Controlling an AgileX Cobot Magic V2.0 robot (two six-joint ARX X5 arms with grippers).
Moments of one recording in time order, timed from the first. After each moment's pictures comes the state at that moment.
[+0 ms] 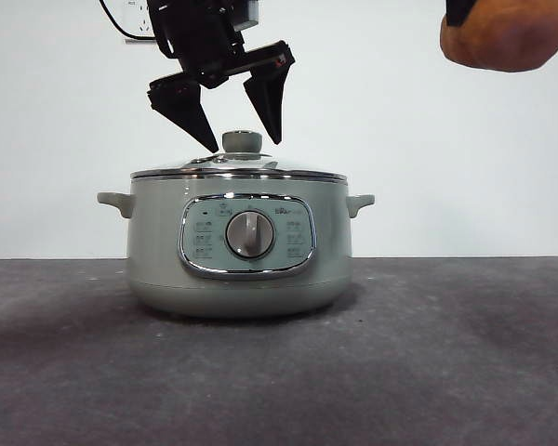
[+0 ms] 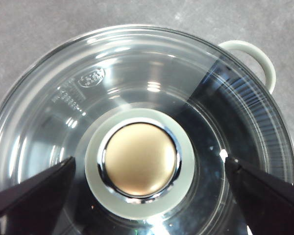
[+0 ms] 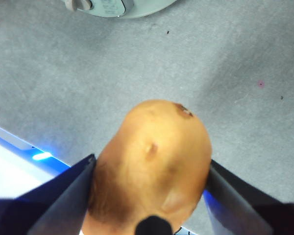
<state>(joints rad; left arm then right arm) -0.50 1.95 1.94 -0.89 0.03 0.03 0.63 1.35 1.50 -1.35 0.00 0.09</state>
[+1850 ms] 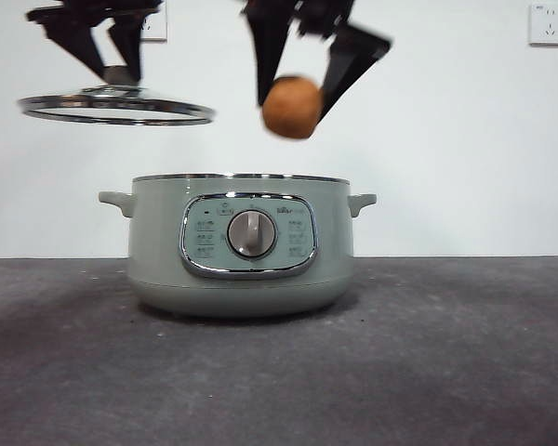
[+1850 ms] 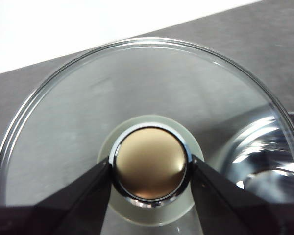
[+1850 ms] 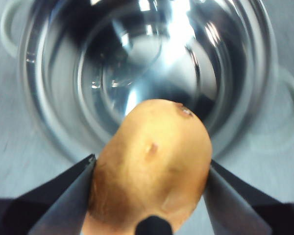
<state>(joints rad) -0.16 1.94 2.22 -1.00 0.00 0.08 0.63 2.07 2.27 -1.28 -0.03 0.11</state>
